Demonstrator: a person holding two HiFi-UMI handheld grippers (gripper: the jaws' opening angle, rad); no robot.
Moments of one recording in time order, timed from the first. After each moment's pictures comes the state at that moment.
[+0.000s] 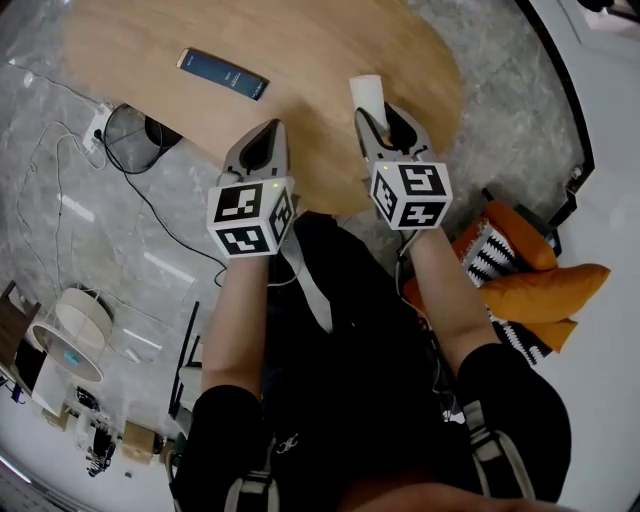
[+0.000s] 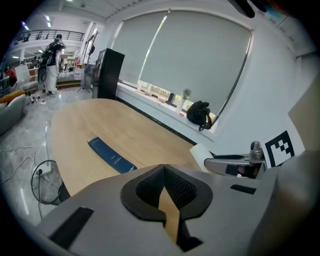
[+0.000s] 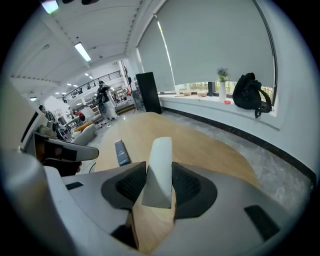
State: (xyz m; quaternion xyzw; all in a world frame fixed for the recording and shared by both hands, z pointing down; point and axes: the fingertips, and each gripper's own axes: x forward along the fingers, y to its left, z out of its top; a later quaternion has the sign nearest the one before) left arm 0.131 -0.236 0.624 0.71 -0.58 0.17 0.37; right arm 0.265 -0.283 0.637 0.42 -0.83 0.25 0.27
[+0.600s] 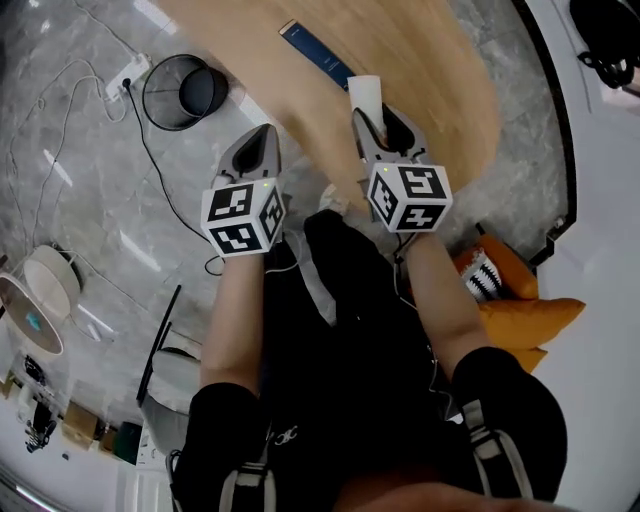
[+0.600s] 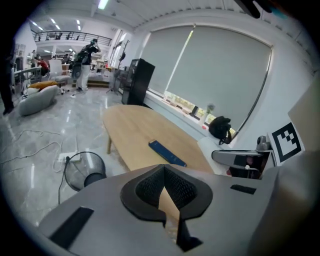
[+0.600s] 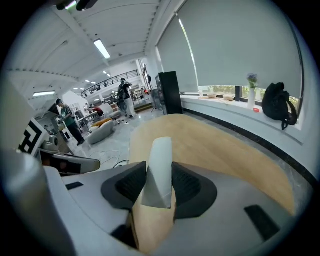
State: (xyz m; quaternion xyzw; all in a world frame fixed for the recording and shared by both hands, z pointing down) left arm -0.032 -0.151 0.605 0.63 -0.67 0.11 0.39; right arm 0.096 -0.238 0.593 0.34 -0.87 0.22 0.27
